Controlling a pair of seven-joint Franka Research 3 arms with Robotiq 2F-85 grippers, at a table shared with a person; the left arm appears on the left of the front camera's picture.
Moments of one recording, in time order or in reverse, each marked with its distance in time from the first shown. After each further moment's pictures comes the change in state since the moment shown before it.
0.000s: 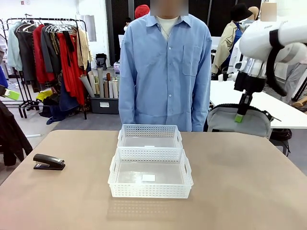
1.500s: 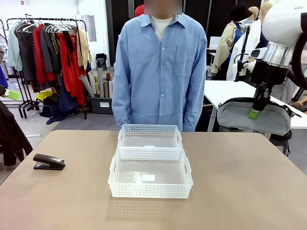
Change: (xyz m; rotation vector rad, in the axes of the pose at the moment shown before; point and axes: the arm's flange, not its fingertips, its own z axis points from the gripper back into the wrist) left arm 0.000 0.000 0.000 0.000 0.000 0.000; right arm -0.039 0.059 0.043 -0.031 -0.025 0.056
